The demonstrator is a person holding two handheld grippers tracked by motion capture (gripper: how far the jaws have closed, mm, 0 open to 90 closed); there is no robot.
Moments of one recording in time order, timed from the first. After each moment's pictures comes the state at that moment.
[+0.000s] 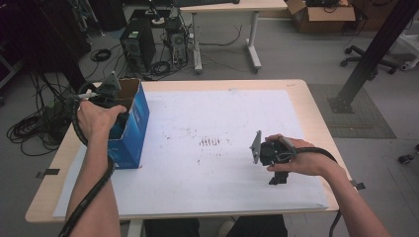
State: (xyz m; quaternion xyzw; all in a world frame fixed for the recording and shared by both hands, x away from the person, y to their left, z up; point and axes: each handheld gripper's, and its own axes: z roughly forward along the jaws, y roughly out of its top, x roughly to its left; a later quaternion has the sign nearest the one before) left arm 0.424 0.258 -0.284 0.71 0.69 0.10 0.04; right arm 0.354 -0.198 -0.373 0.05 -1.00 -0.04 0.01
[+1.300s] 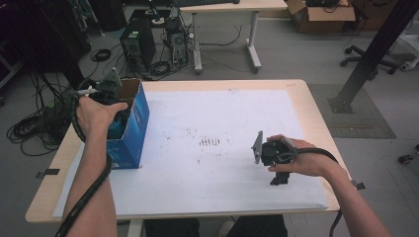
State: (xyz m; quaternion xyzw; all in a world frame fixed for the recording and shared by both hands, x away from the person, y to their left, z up) left arm 0.428 0.254 -0.272 0.72 0.69 0.10 0.03; right arm 0.354 -0.201 -0.375 0.04 -1.00 -0.04 0.01
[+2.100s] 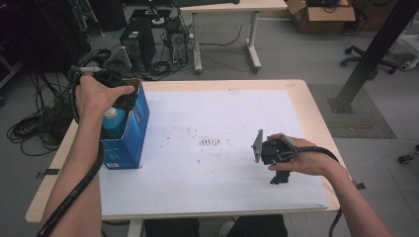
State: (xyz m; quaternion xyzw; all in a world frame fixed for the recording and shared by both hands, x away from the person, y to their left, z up) left arm 0.433 0.218 -0.216 0.79 0.60 0.13 0.06; right arm 0.354 -0.201 -0.370 0.04 -1.00 -0.04 0.00
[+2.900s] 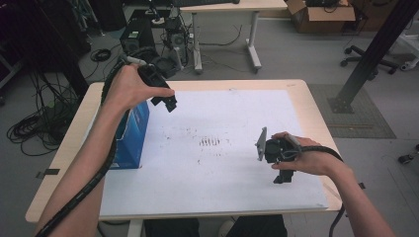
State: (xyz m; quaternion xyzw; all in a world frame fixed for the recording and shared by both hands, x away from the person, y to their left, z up) left arm 0.417 0.106 -0.192 0.92 0.36 0.12 0.08; right arm 0.353 -0.209 -0.362 0.02 -1.00 -0.03 0.01
